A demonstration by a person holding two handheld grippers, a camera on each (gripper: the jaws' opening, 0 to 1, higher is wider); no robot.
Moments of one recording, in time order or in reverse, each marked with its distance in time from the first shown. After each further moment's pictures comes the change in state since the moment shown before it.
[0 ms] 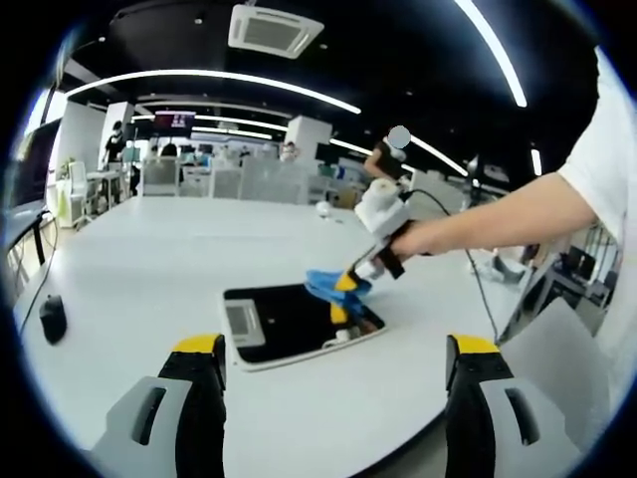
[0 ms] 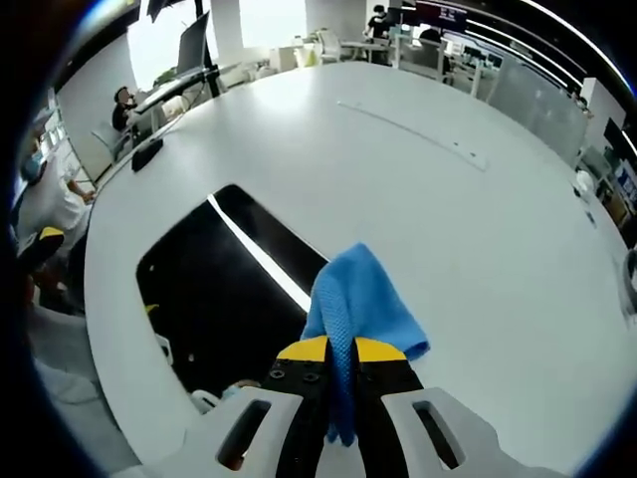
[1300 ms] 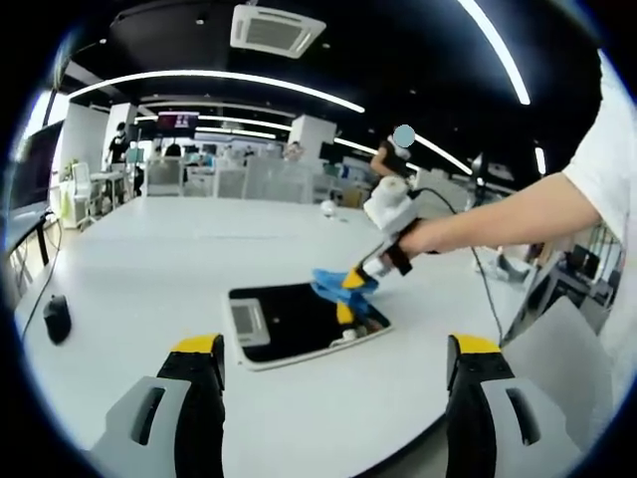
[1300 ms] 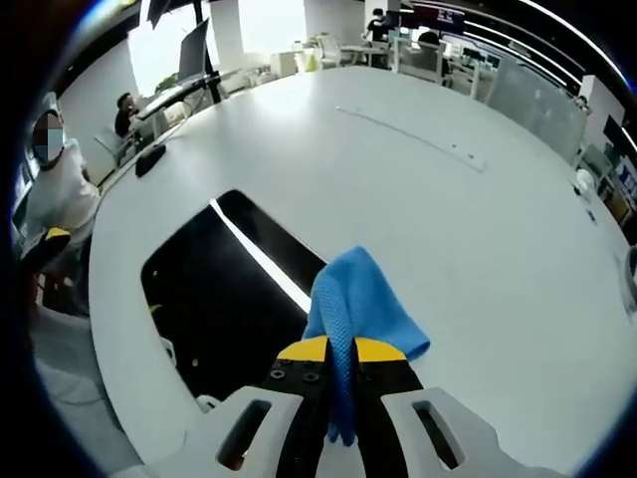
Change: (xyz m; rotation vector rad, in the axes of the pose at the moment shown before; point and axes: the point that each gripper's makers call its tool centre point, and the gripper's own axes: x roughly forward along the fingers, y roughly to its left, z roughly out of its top) left arm -0.001 0.004 0.000 0.005 0.003 0.025; right arm -0.008 0.000 0.000 0.009 -0.020 0.017
